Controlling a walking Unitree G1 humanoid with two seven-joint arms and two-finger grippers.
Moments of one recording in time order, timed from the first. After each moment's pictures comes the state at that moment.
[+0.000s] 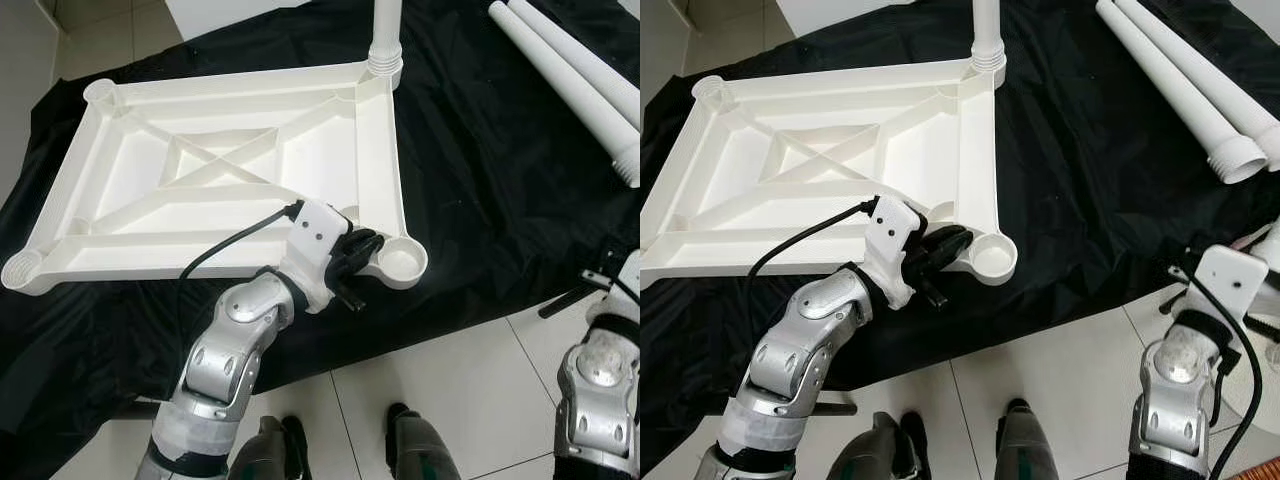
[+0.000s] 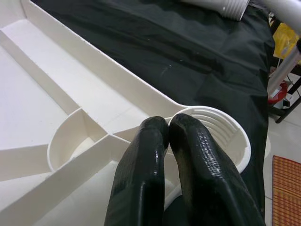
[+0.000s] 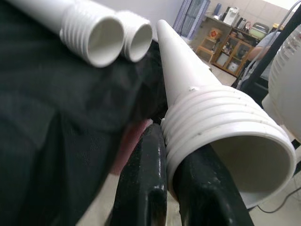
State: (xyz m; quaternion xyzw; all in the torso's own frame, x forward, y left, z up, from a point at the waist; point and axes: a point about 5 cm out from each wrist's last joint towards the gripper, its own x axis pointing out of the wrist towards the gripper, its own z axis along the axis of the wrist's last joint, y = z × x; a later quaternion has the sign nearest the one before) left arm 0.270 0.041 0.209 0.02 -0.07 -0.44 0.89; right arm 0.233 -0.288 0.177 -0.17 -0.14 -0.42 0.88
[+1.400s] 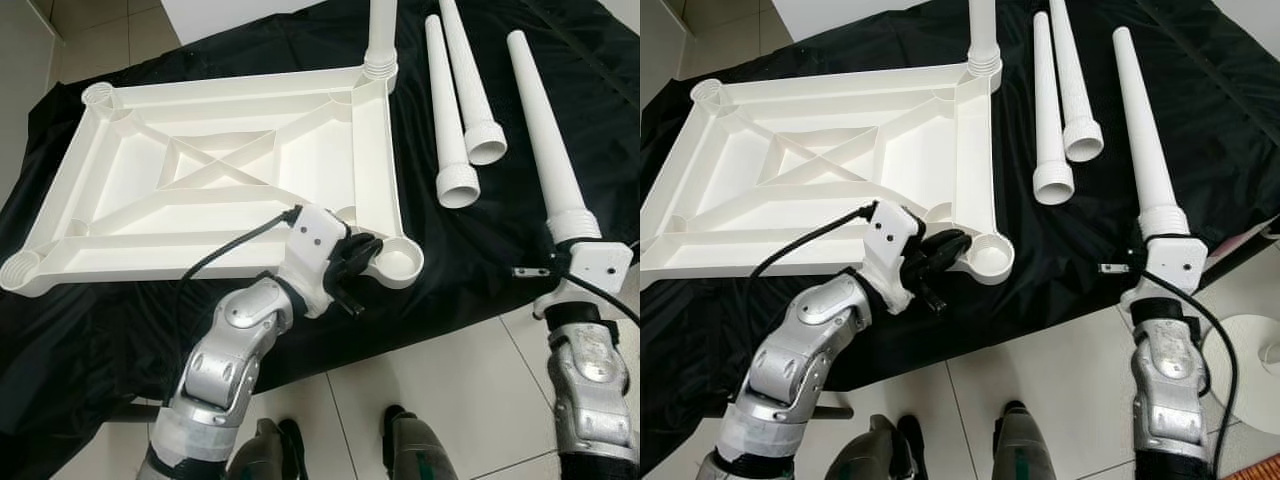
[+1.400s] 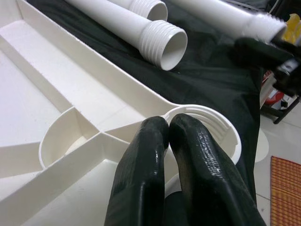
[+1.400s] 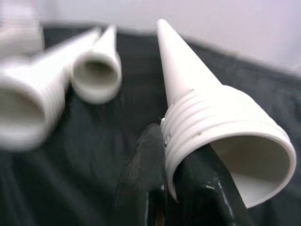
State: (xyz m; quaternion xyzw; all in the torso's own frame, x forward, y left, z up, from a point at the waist) left arm 0.268 0.044 0.205 0.02 -0.07 -0.44 0.90; right arm 0.272 -0.235 0.192 -0.11 -0.22 -0.12 0.96
